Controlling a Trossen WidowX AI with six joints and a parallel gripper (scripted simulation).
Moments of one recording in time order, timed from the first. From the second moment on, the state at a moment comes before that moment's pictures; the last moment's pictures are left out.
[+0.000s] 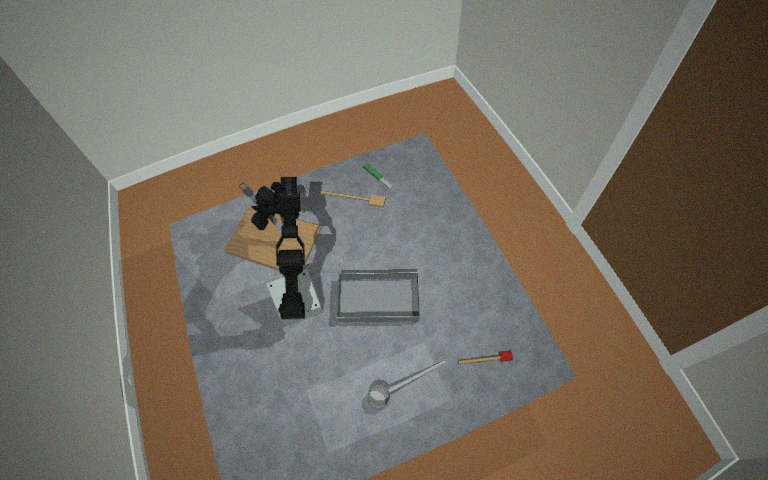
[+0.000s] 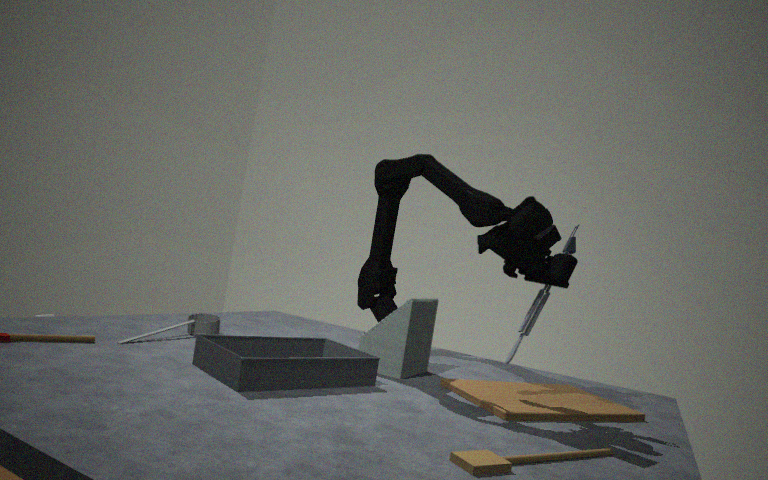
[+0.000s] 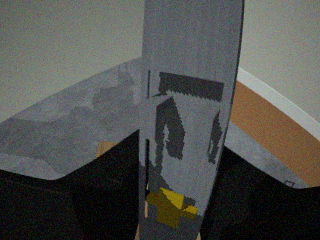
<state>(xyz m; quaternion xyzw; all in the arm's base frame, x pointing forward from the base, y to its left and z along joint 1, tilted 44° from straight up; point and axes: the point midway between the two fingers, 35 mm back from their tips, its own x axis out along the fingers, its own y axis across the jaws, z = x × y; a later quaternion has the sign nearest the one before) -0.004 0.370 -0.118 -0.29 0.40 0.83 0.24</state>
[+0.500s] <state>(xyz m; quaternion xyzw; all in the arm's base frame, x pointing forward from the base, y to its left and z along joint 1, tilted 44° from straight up) -0.015 0.370 -0.149 -0.39 0.44 0.78 0.19</state>
